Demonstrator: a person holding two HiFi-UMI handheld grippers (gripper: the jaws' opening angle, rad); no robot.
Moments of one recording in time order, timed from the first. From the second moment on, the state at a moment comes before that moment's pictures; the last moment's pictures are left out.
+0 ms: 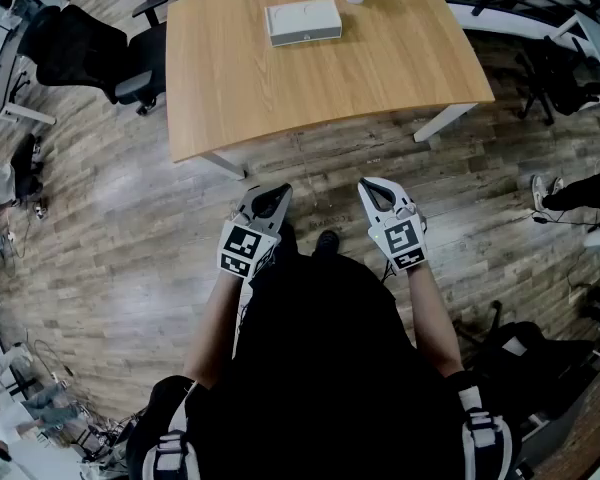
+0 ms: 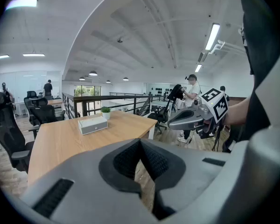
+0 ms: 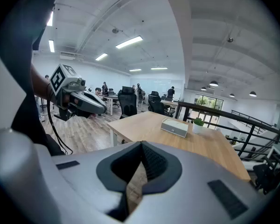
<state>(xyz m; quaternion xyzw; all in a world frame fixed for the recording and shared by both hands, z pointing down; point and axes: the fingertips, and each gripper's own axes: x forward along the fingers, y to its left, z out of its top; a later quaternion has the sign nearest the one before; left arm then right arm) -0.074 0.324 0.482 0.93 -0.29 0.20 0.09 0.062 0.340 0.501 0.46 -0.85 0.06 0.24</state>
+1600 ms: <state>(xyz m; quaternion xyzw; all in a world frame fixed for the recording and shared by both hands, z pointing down) -0.111 0.178 0.485 0.94 -0.25 0.20 0.11 0.017 0.204 0.512 0.48 -0.83 0.08 0.28</state>
